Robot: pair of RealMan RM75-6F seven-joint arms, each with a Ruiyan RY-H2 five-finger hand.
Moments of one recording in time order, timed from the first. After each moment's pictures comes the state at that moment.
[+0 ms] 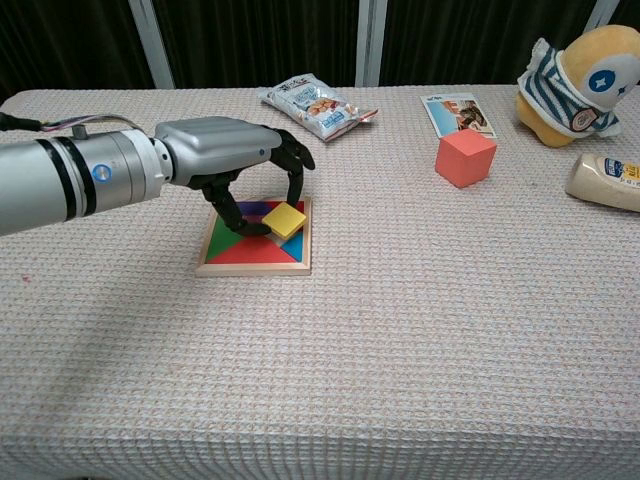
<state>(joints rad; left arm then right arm) -0.88 -1.64 -0.18 -1.35 1.30 0.76 0.26 -0.05 -1.23 0.05 -1.44 -1.46 1.52 0.17</state>
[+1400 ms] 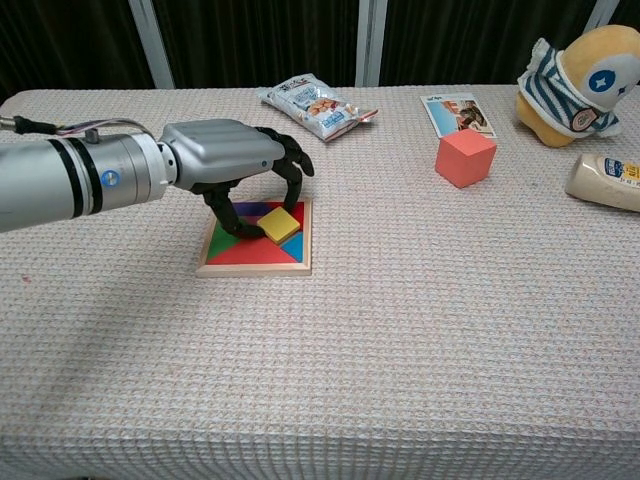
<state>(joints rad) -0.94 -1.65 -0.11 -1.29 1.32 0.76 0.27 -0.06 -1.24 0.05 -1.44 -1.46 1.53 0.15</state>
